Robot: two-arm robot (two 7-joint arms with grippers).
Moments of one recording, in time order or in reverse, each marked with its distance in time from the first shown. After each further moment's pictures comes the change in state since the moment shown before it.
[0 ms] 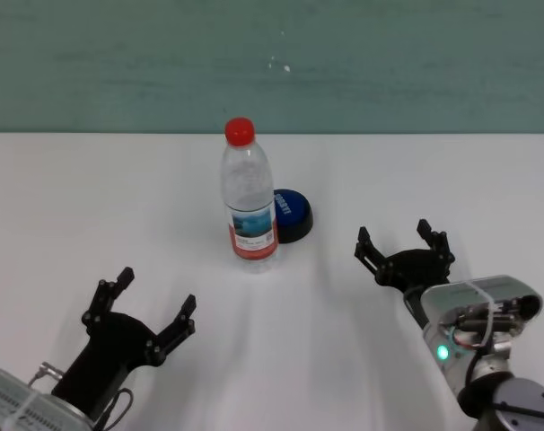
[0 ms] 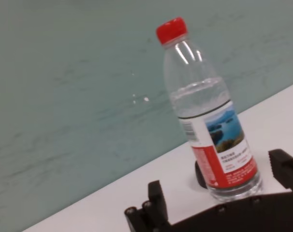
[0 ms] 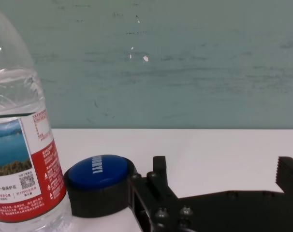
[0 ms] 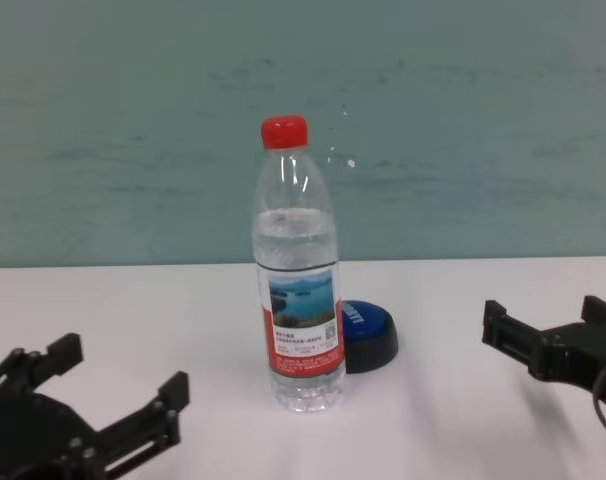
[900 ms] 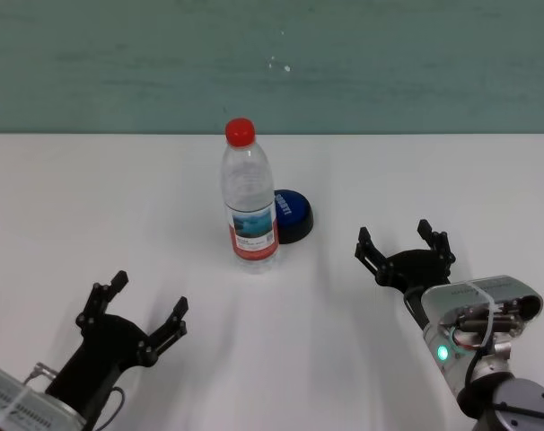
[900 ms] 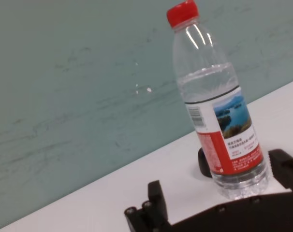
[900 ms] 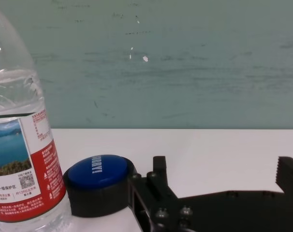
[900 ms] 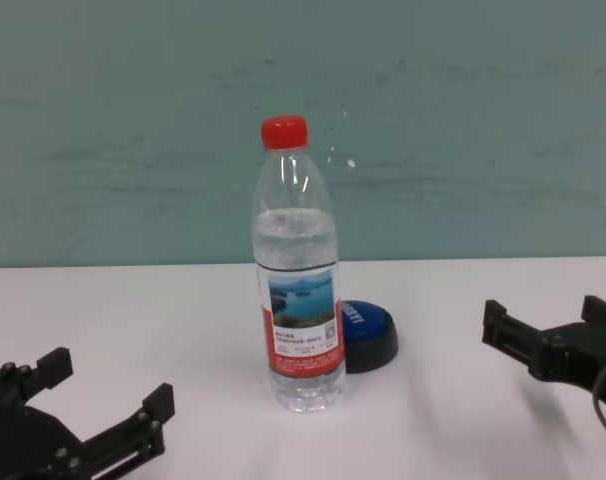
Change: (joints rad) left arm -0.015 0.002 -0.027 0.050 -0.036 -0.019 -0.037; right arm 0.000 0.000 0.000 0.000 0.000 0.000 0.000
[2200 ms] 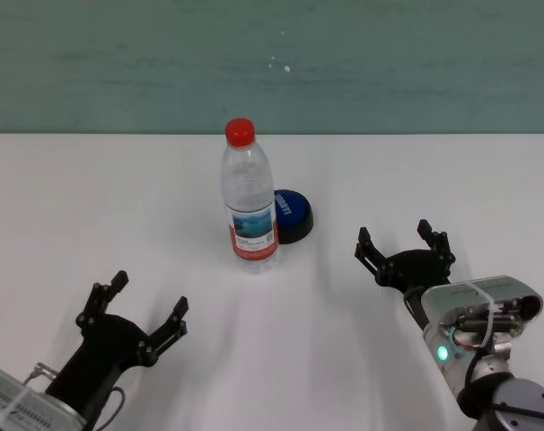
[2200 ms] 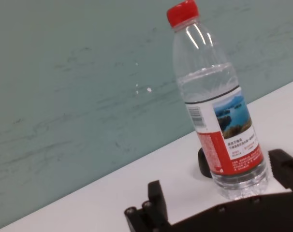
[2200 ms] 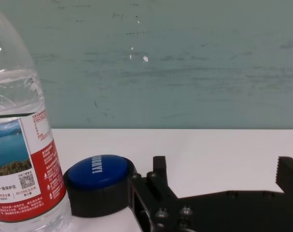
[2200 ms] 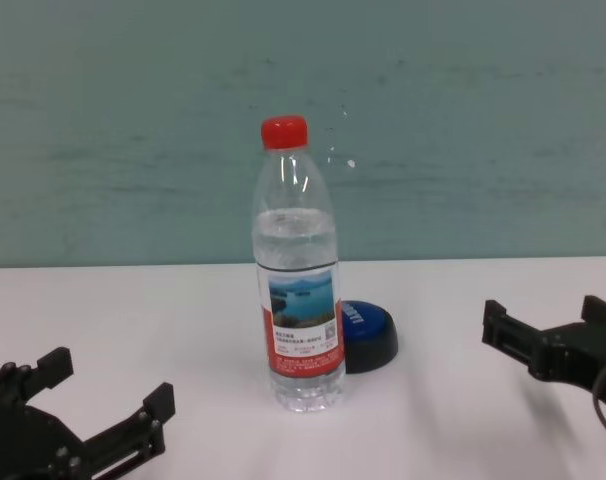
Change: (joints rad) left arm 0.000 0.001 0.001 -0.001 0.004 0.004 0.001; right arm 0.000 0.000 0.000 0.000 0.000 0.000 0.000
